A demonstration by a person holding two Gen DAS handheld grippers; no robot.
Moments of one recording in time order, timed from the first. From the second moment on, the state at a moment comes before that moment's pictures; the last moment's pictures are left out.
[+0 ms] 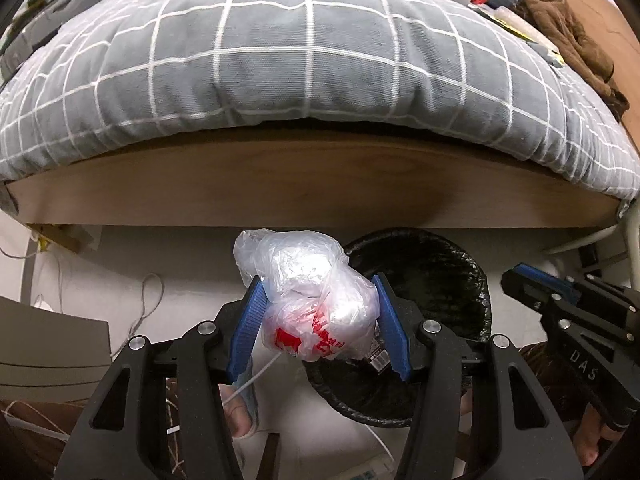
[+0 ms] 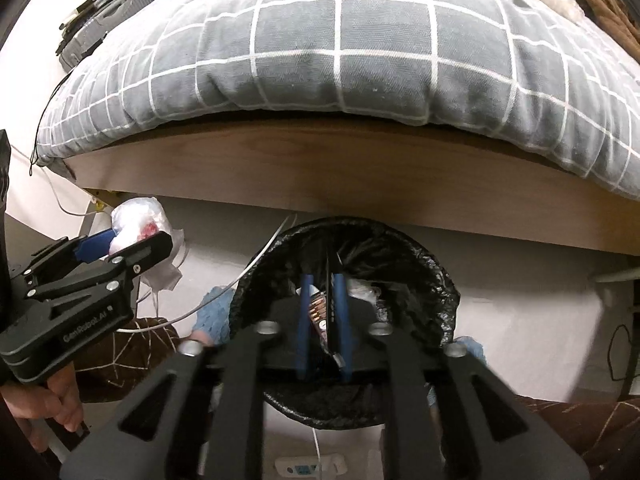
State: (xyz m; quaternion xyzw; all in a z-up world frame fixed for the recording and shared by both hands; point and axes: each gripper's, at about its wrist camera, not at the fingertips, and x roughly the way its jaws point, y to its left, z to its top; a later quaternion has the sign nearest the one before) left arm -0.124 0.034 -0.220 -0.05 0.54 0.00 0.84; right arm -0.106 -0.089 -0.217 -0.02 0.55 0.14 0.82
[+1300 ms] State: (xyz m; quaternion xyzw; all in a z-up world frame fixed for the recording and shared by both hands) left arm -0.110 -0.070 -0.225 0.01 0.55 -0.06 0.83; right arm -0.103 -0.204 -0.173 0.00 0.47 0.00 0.88
